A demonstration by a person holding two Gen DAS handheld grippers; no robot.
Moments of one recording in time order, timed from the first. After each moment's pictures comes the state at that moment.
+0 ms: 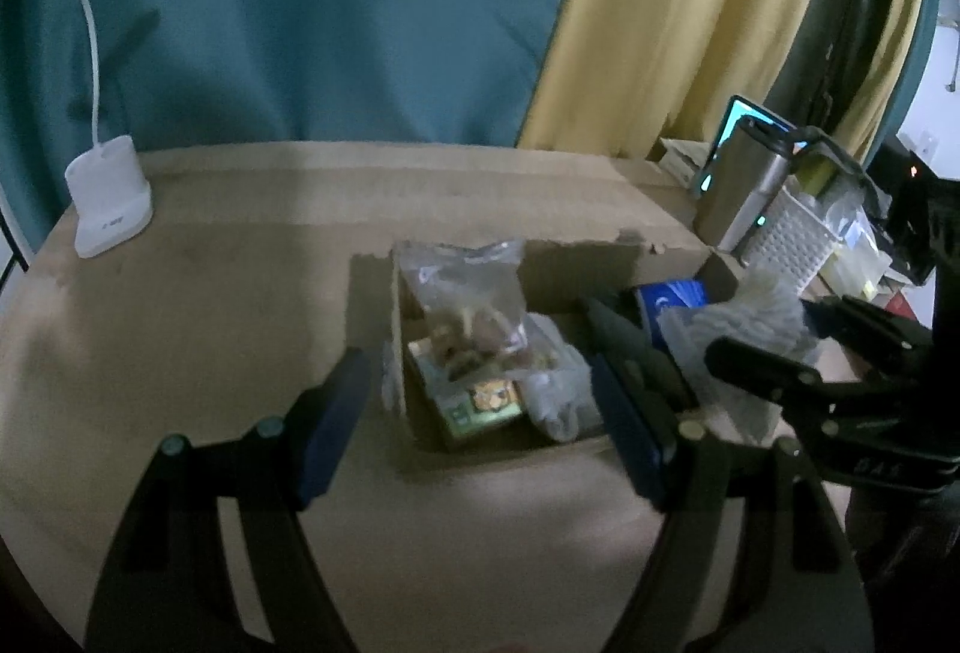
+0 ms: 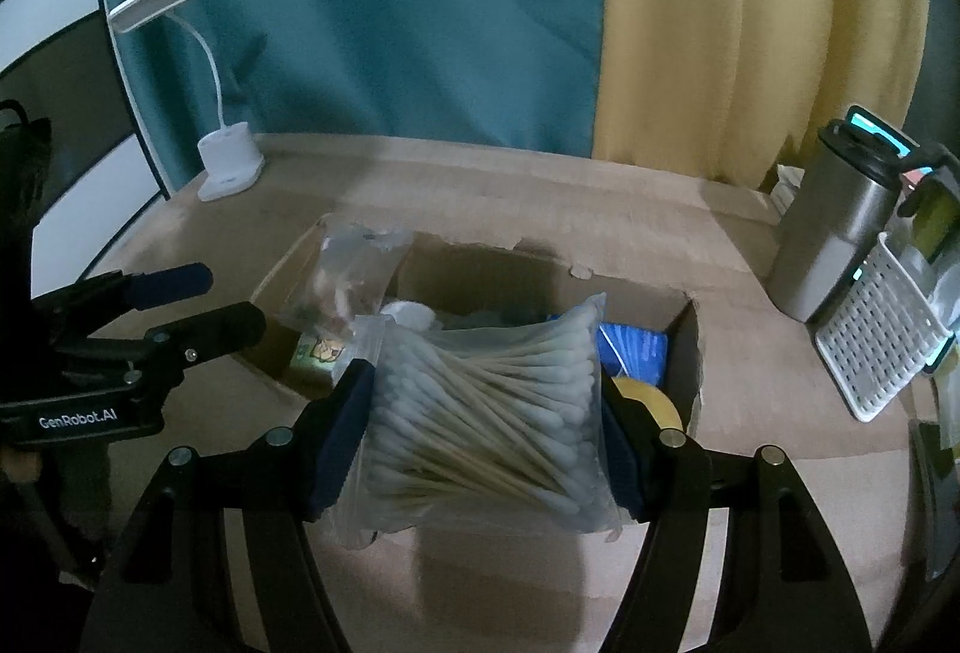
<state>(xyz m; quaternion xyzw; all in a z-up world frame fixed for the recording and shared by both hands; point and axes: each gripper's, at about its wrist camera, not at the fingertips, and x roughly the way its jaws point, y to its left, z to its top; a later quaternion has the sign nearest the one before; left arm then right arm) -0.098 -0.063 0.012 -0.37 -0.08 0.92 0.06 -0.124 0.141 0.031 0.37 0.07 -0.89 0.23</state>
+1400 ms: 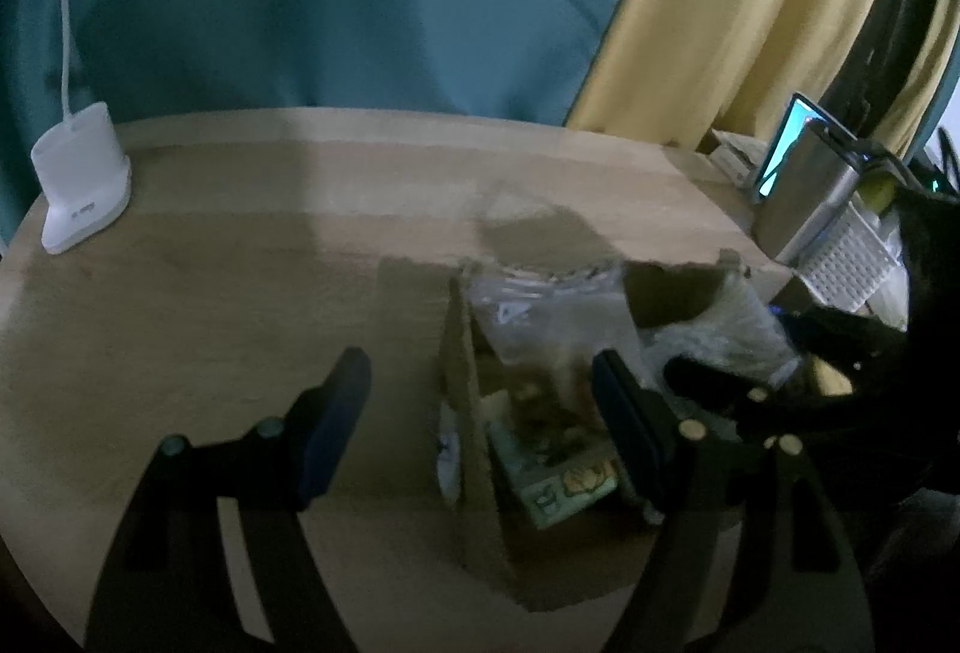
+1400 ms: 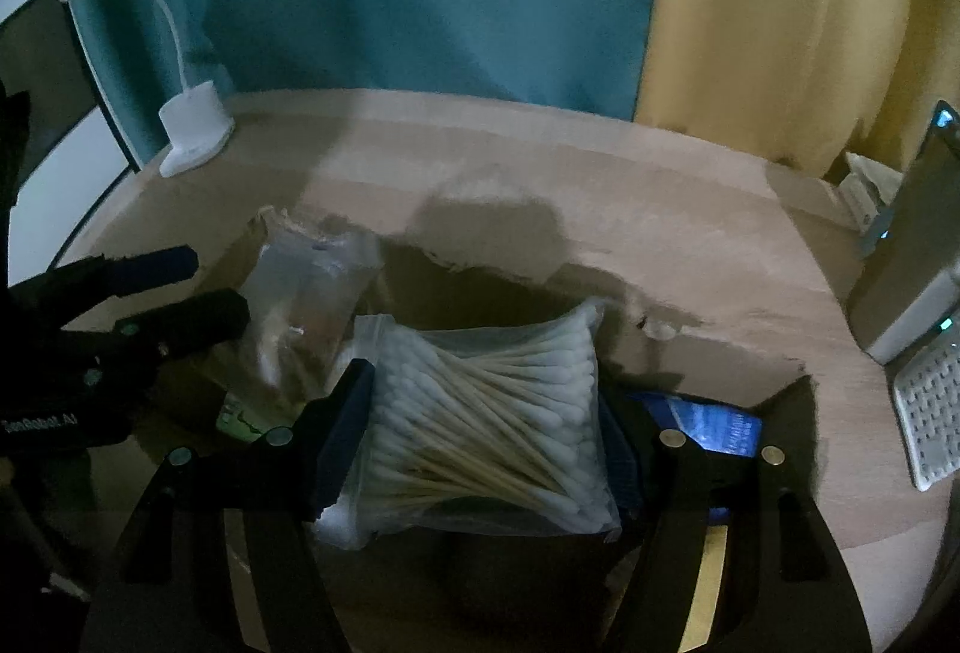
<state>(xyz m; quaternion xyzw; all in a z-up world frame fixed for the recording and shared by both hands) -0.162 -0.091 -0.023 -0.41 -0.09 0.91 0.05 -0.204 0.099 -0.021 0.43 0.09 -0.86 0.25</state>
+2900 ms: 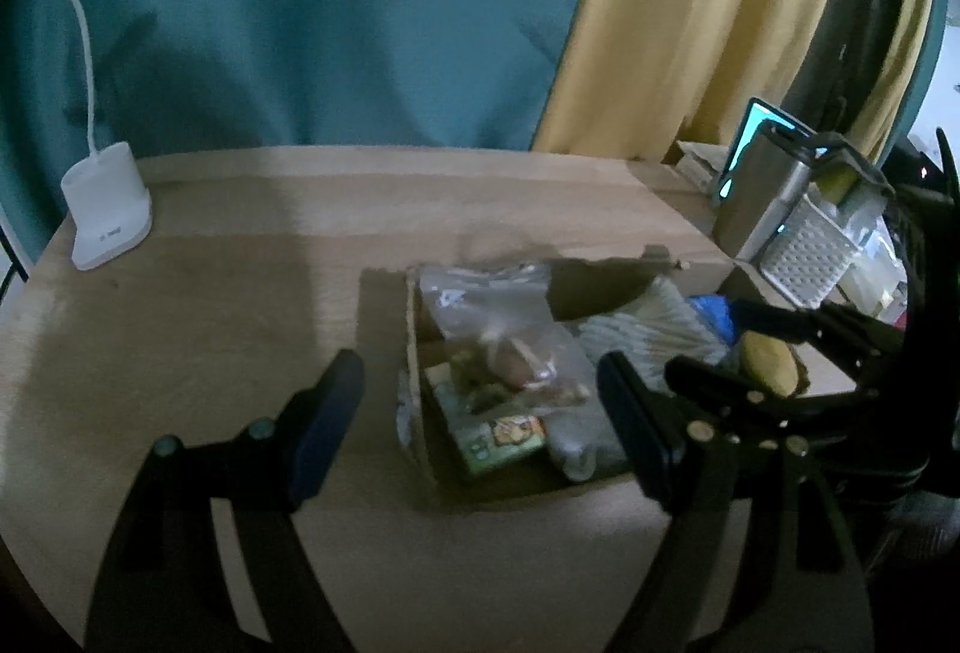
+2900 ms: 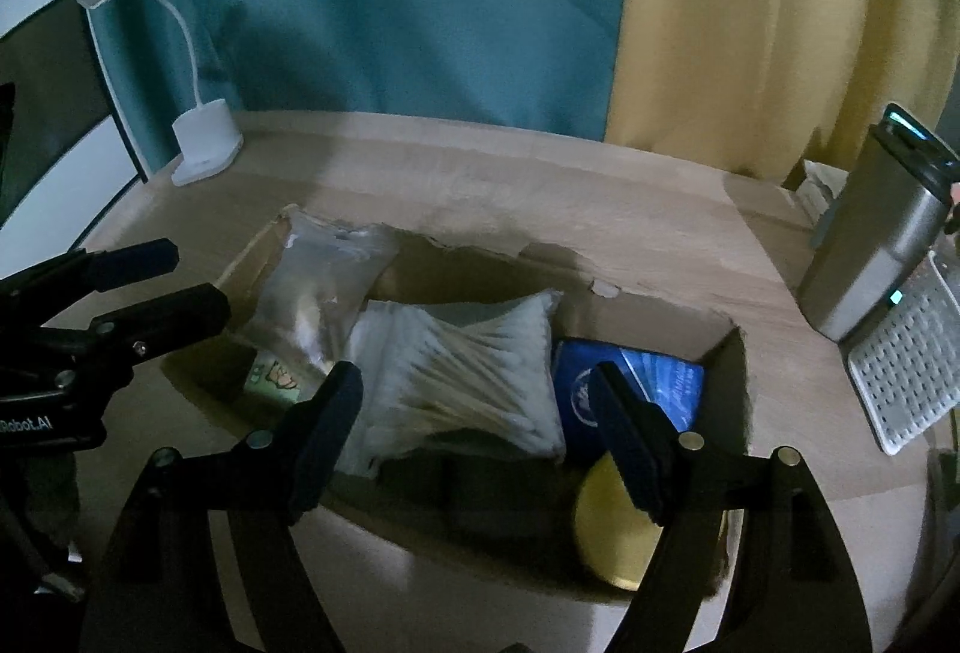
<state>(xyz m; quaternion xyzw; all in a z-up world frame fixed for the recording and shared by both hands) -0.116 -0.066 0.012 -0.37 -0.07 0.92 0.06 -0.161 0.120 0.008 0.39 0.08 -0.89 0.23</state>
